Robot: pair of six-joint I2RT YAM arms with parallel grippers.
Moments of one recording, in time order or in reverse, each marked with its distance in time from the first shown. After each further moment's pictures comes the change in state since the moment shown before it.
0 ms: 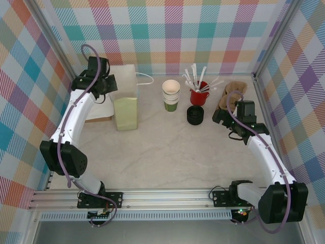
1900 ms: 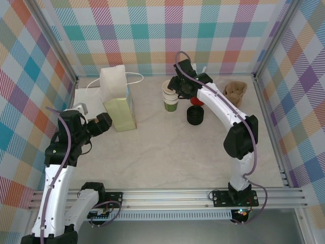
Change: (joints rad) left arm 0.100 -0.859 -0.734 0.057 0.266 -0.179; right arm 0.478 0.885 1.117 -0.298 0.225 0.434
